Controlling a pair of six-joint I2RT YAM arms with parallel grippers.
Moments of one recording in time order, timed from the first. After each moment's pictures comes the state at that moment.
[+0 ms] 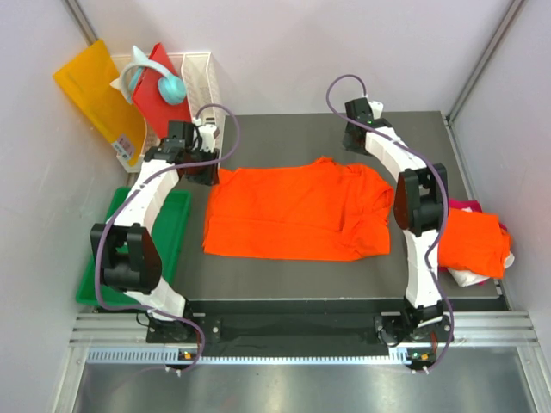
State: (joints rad) left arm -0.10 1.61 1.40 -0.72 0.21 0.10; right arm 0.27 2.22 1.93 -0.61 0.37 0.48
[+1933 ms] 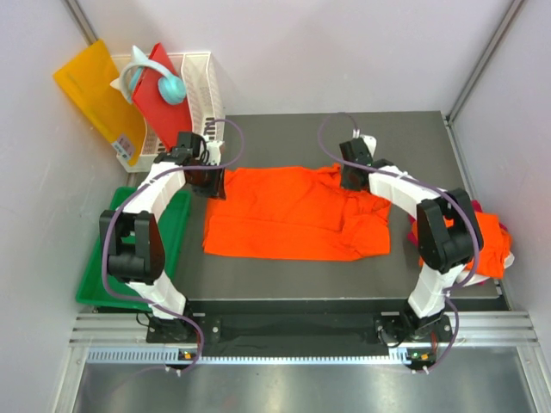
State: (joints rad) left arm -0.10 1.68 1.32 -0.72 0.30 0.07; right arm 0.39 1.80 1.29 -0.36 0.32 0.49
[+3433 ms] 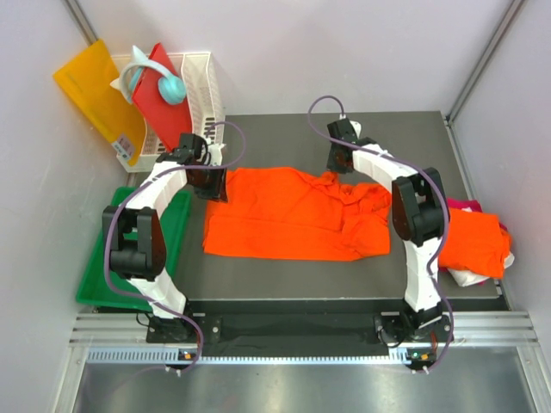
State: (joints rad) left arm -0.10 1.71 1.32 -0.73 0.32 0.07; right arm 0.38 2.11 1.66 -0.48 0.22 0.52
